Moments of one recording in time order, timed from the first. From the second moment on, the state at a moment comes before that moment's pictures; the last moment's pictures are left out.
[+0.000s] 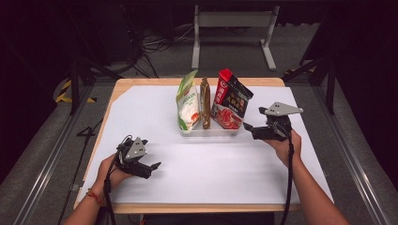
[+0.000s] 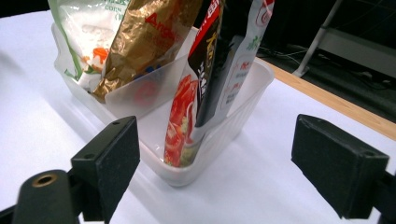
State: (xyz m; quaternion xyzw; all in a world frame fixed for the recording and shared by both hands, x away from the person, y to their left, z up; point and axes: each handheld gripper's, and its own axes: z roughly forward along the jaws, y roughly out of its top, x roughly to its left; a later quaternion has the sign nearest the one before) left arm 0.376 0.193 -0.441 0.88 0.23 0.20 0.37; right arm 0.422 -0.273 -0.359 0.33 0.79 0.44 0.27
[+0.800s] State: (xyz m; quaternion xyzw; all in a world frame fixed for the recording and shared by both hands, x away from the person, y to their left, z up) left arm 0.374 0.193 -0.441 0.88 0.23 0.20 0.37; right arm 0.392 -0.291 -0.384 0.30 0.81 0.43 0.27
